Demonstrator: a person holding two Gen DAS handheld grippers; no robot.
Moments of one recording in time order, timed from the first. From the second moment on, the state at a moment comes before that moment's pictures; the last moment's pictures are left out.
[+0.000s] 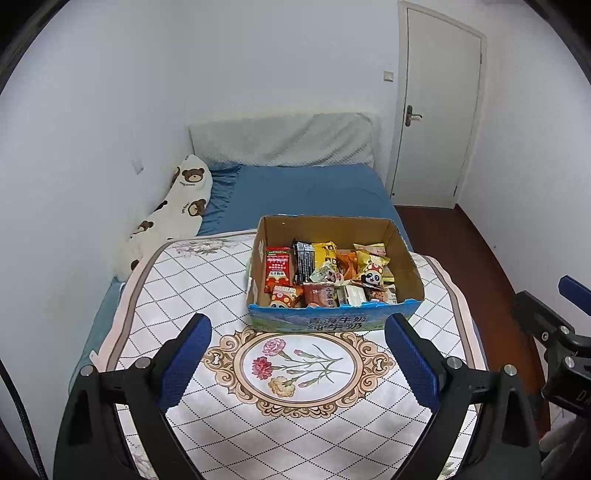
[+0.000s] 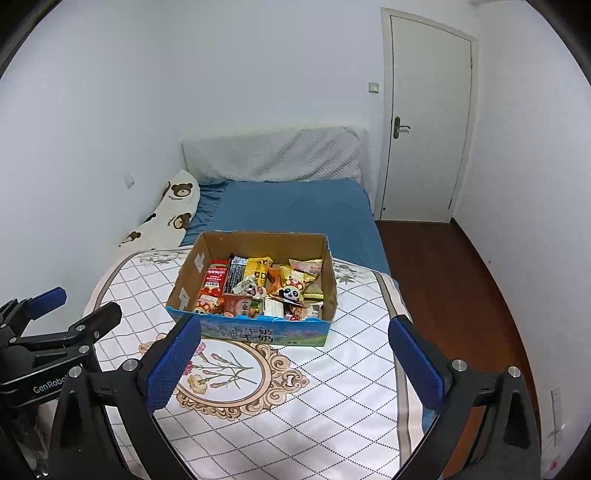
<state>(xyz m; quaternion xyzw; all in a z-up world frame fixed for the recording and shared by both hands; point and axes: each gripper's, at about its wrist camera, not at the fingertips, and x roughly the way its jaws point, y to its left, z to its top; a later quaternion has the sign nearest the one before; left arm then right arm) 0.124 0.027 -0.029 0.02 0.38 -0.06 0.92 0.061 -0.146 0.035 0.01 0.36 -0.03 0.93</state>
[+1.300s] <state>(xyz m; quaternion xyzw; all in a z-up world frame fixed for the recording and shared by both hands) 0.208 0.002 -0.083 0.04 0.40 -0.03 0.91 0.148 -0.167 -0.032 0.02 0.40 -0.06 0.92</state>
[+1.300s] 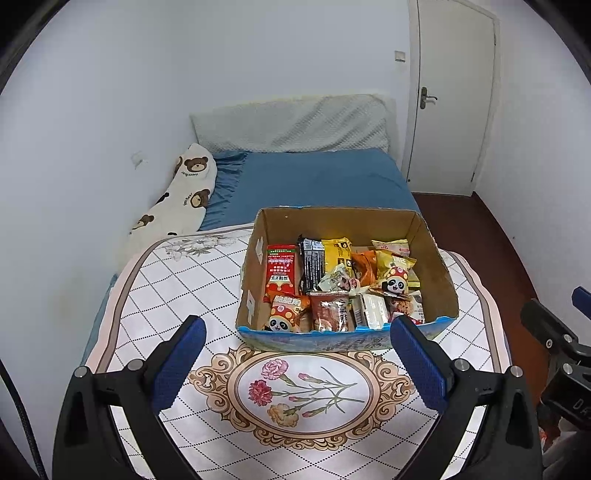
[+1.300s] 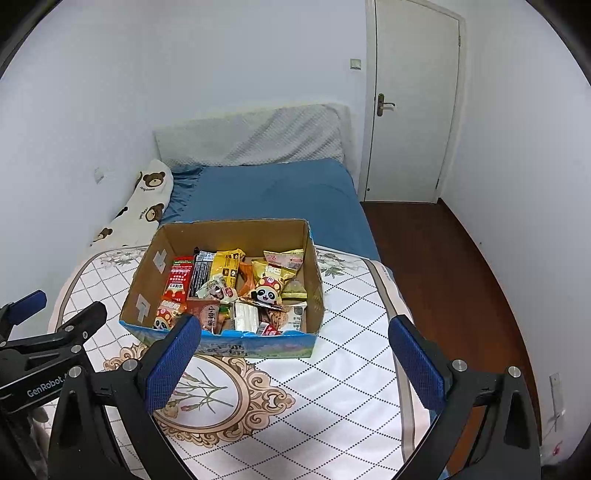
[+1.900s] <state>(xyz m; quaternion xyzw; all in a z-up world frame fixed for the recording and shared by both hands) 0.206 0.002 -0.083 0.04 0.40 -0.04 0.91 0.146 -0.165 -0.031 0.02 0.40 -0.06 0.91</state>
